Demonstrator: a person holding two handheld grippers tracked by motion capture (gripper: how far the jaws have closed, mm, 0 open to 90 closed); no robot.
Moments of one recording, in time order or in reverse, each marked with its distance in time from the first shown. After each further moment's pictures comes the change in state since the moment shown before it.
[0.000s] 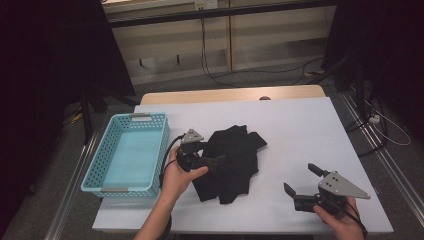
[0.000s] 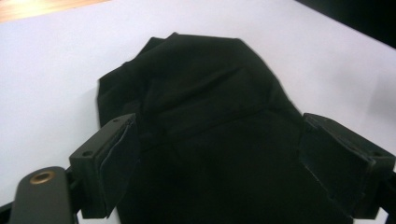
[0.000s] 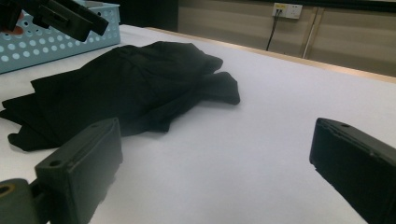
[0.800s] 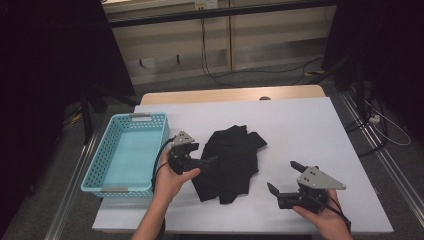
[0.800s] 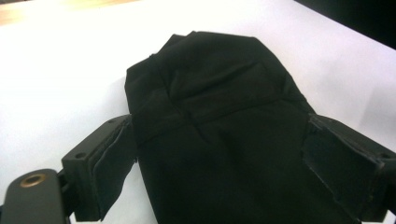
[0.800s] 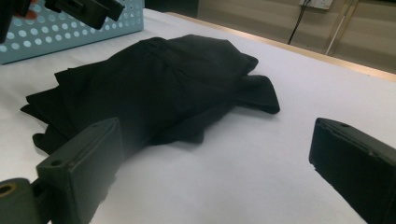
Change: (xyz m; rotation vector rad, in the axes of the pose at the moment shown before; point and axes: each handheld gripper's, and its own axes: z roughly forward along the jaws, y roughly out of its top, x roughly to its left) left arm 0.008 -0.011 -0.014 -0.017 0.026 -0.025; right arm 0.026 0.019 0.027 0.069 0.064 -0.048
